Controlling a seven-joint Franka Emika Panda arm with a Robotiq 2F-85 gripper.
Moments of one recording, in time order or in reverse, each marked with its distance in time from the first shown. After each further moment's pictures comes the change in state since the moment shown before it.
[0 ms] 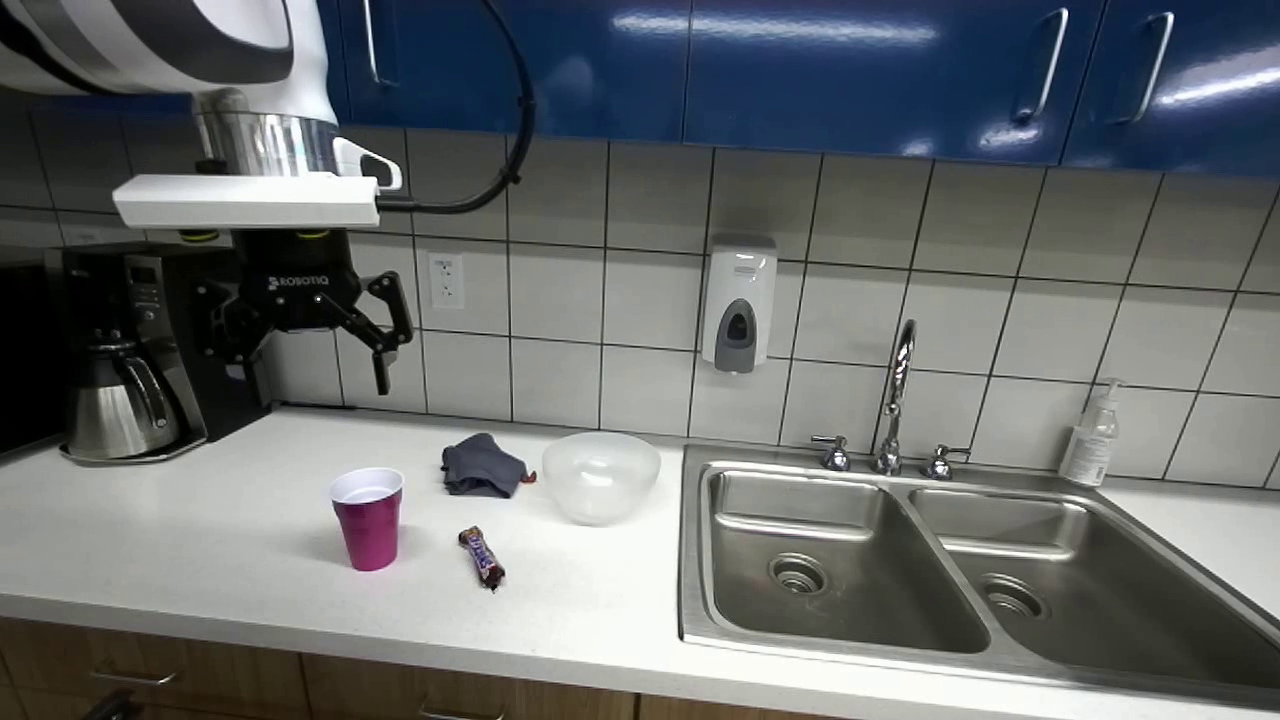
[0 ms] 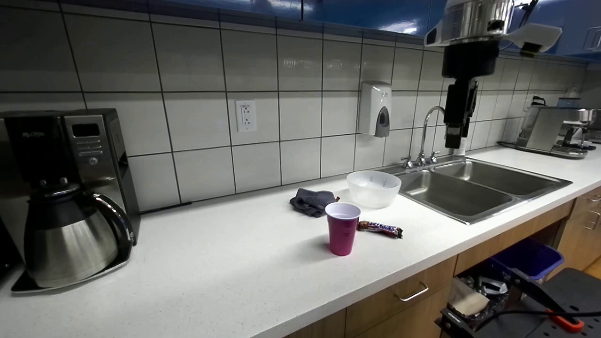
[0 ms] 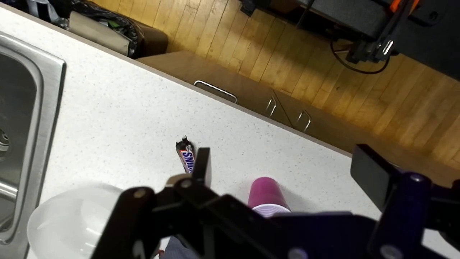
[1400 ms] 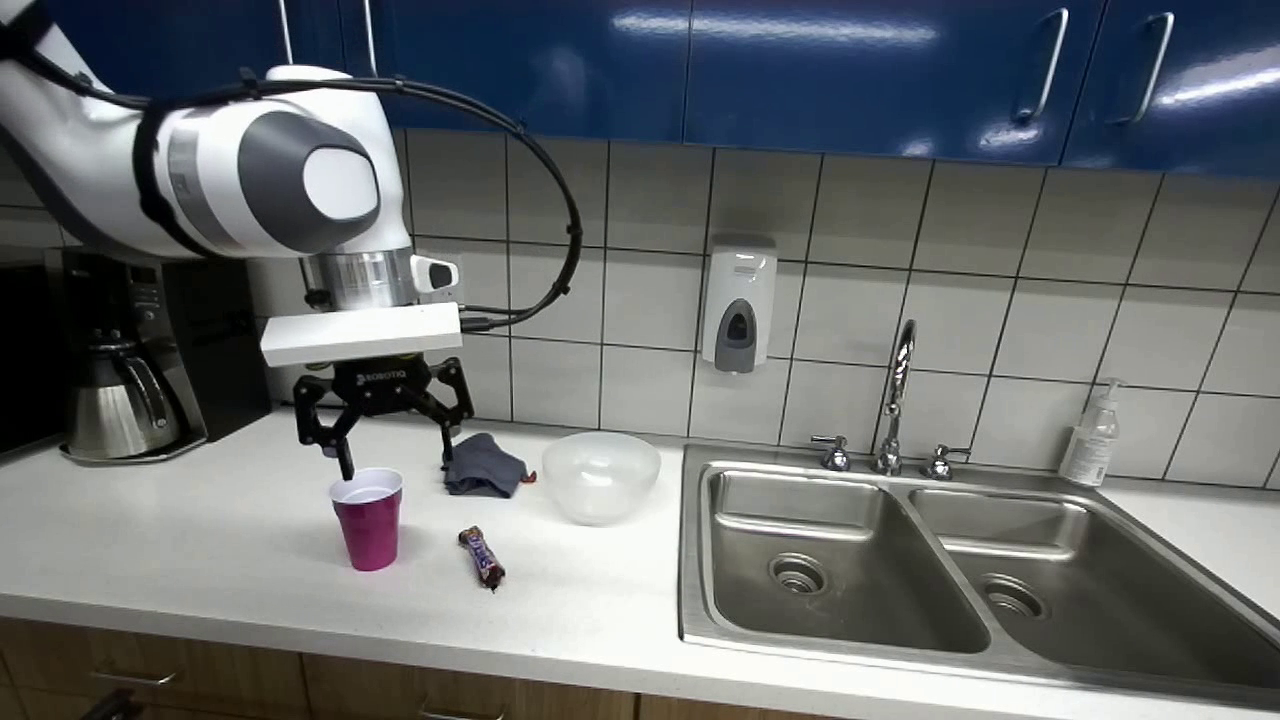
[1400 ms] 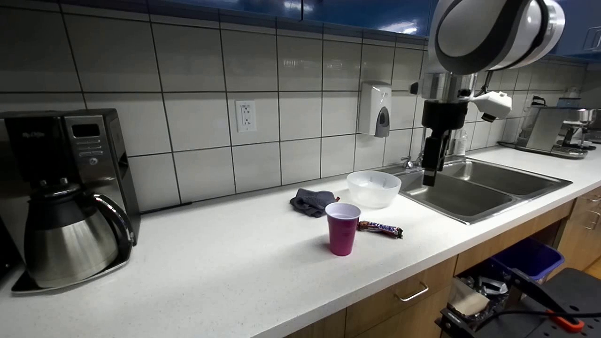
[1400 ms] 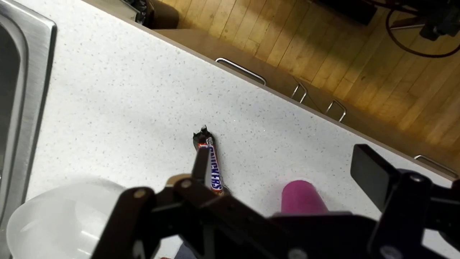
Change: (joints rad) arm -0.060 0.372 -0.035 0.002 -0.010 0.427 -0.092
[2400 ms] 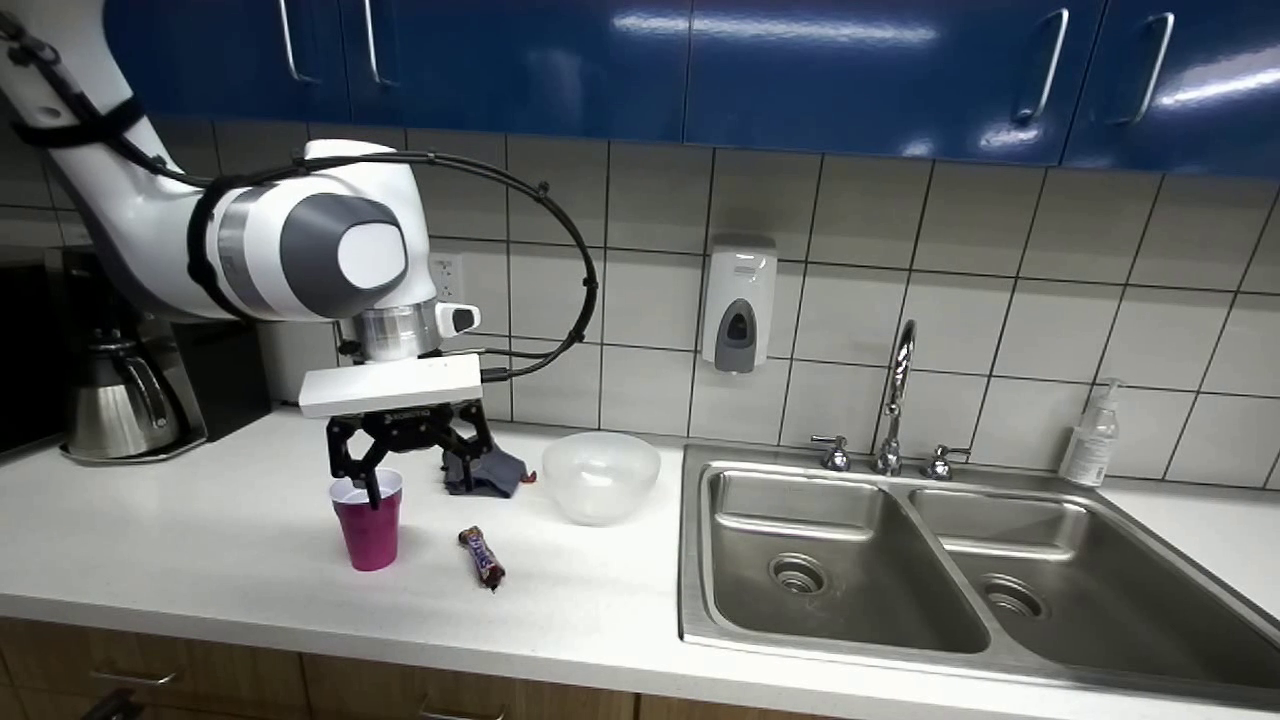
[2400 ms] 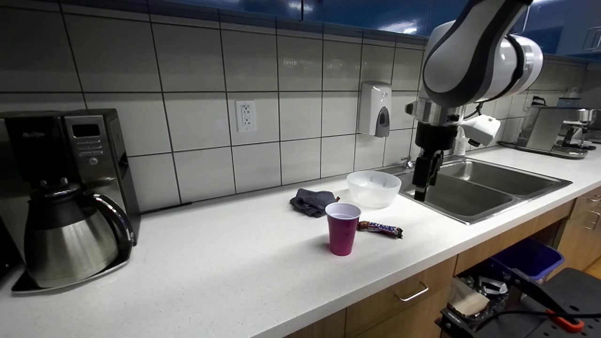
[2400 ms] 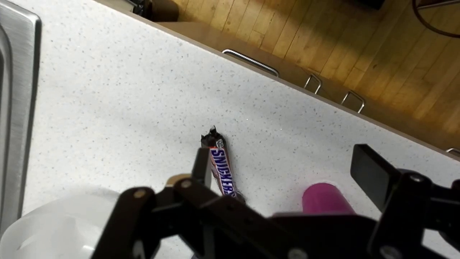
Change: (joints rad) arm -0.024 0.185 0.005 0.030 0.044 0.175 -0.004
